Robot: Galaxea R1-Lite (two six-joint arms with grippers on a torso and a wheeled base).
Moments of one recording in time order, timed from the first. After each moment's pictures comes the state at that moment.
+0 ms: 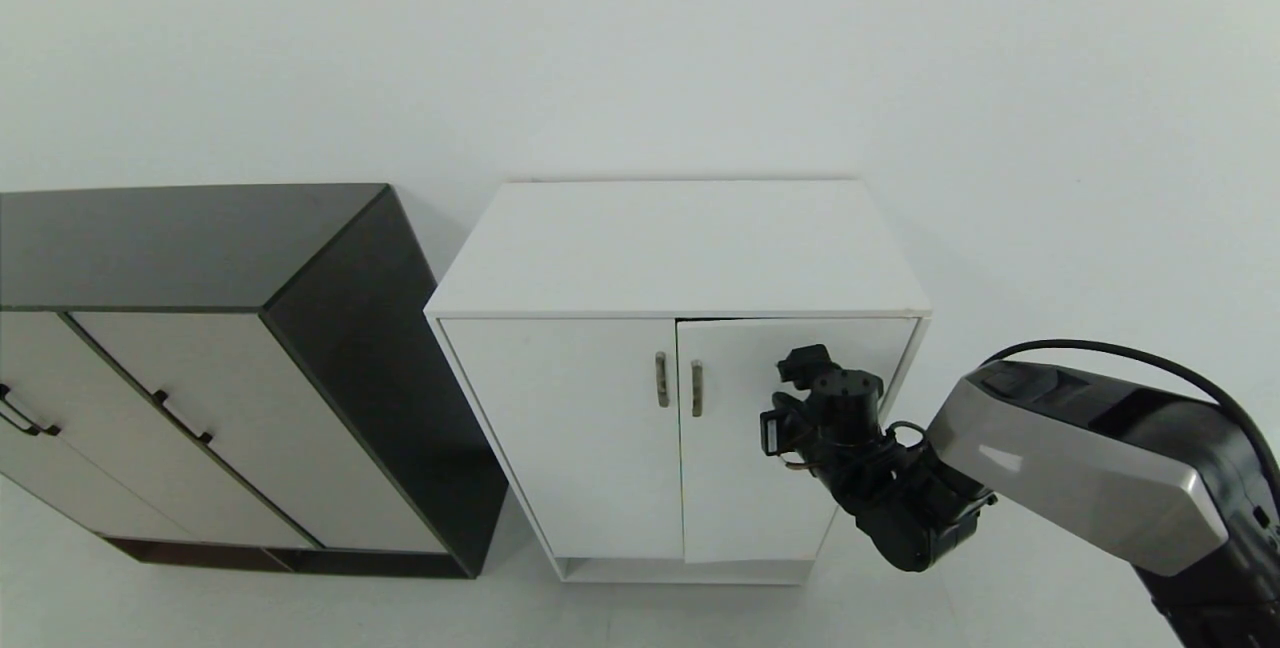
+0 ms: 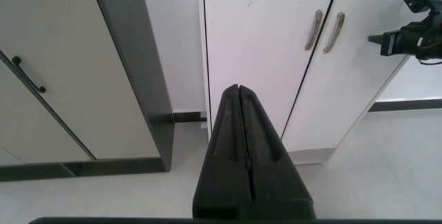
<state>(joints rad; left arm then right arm) 0.00 0.00 0.00 0.00 -0.04 0.01 0.53 2.48 -1.15 -1.12 -0.29 0.06</state>
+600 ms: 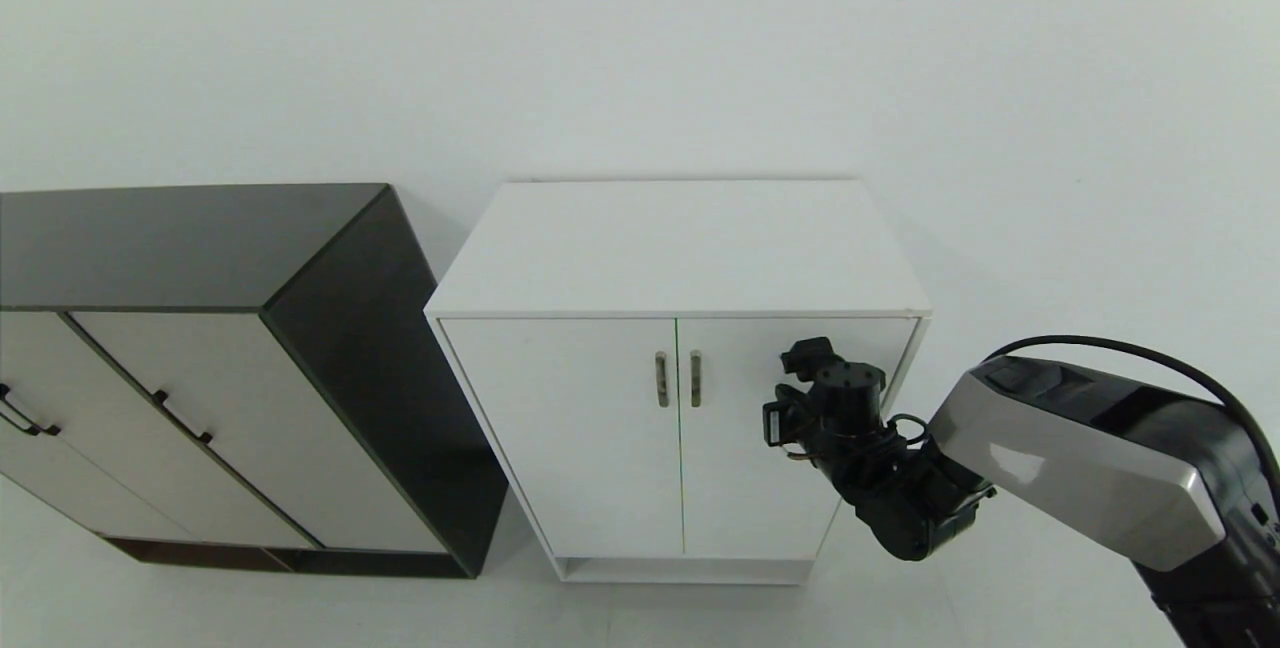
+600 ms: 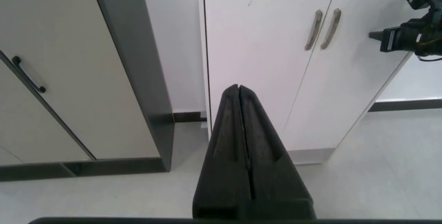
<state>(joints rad) 0.00 0.00 0.00 0.00 -0.04 0.01 0.52 2.49 -1.19 -1.10 -0.29 0.06</state>
